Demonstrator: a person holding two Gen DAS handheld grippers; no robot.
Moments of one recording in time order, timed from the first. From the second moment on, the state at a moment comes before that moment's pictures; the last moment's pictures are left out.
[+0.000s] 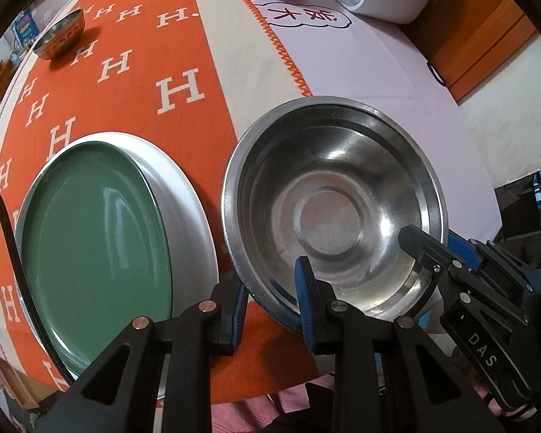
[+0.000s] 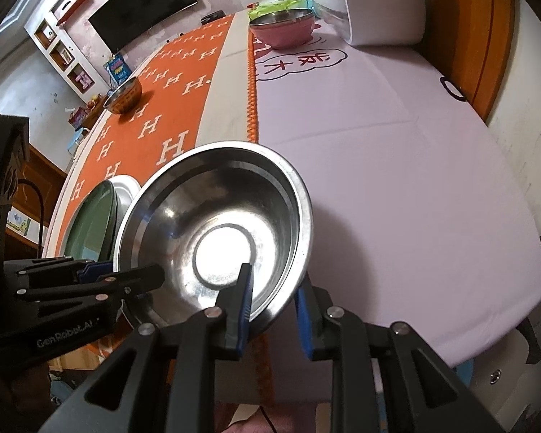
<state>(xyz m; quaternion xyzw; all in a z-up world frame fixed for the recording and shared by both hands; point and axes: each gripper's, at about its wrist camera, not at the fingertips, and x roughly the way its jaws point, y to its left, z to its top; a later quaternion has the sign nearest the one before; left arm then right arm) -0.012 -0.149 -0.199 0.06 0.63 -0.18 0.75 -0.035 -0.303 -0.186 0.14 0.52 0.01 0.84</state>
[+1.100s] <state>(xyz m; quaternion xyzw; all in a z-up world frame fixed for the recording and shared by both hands) 0.012 -0.149 -0.160 0.05 0.59 -0.18 0.78 0.010 -0.331 -0.152 0.13 0.48 0.00 0.87</state>
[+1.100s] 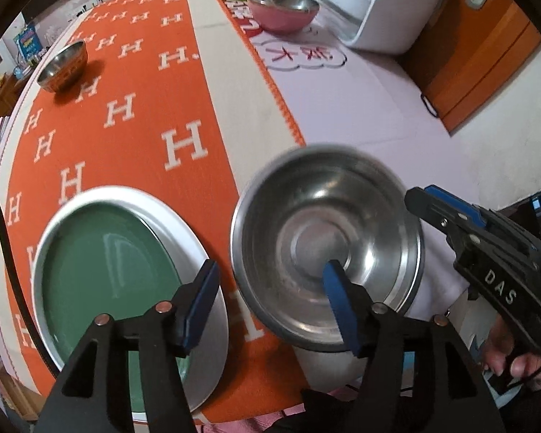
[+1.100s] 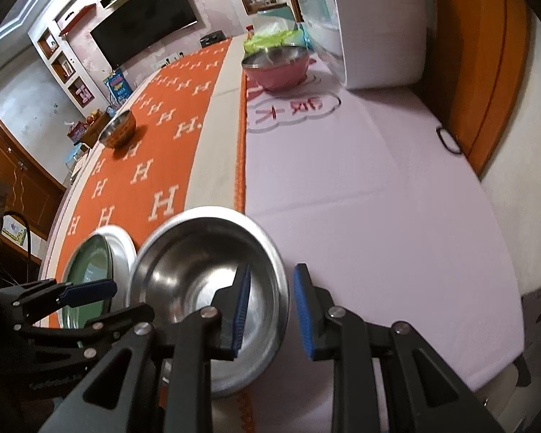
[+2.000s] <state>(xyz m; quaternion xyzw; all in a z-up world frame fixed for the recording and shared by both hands) 0.161 -0.181 -0.045 0.07 0.51 -0.15 0.85 0.154 -0.381 -0.043 0.14 0.38 0.01 0.91</state>
